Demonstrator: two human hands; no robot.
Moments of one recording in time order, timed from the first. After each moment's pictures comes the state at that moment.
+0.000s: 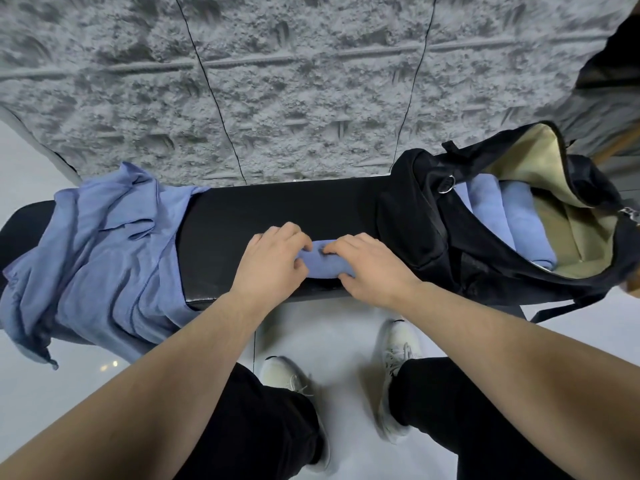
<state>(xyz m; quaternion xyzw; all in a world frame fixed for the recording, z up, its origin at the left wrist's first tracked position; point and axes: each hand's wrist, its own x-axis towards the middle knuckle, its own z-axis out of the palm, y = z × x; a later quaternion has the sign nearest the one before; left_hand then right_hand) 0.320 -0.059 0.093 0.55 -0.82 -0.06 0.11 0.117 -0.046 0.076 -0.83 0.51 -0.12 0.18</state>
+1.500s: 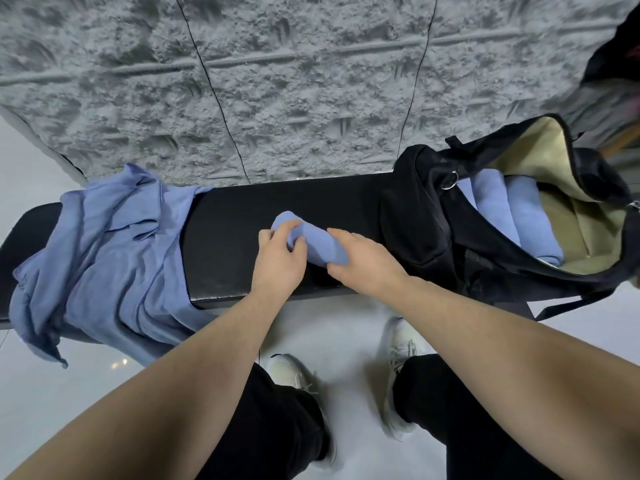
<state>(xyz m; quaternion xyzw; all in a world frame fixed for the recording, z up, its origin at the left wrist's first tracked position) 0.300 -0.060 0.084 0.70 -0.58 -0.33 0.27 0.137 -0.054 0.084 -0.72 0.62 -0.11 0.28</state>
